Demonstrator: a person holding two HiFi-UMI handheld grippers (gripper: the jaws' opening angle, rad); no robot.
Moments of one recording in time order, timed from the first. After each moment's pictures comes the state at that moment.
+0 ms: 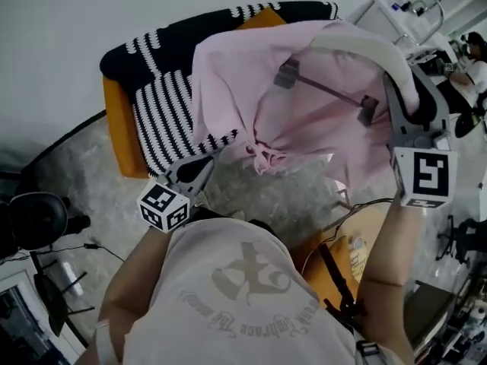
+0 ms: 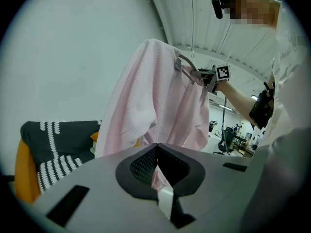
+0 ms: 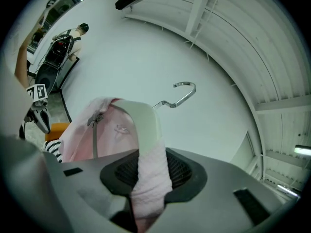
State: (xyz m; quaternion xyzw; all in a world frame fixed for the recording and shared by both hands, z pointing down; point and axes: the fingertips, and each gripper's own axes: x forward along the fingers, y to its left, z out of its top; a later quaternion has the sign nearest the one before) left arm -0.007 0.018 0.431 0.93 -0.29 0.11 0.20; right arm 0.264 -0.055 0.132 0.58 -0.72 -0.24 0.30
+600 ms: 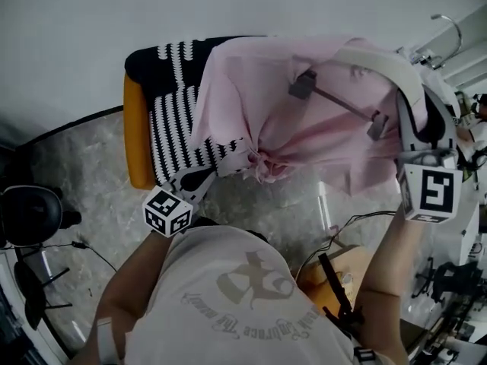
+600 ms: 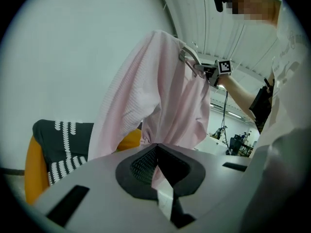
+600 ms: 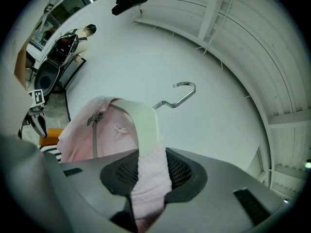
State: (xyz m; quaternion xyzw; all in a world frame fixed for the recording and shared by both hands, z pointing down) left arm -0.113 -0.045 0.456 0.91 -0.33 0.07 0.23; right arm 0.134 -0.146 0.102 0.54 -0.74 -0.29 0.30
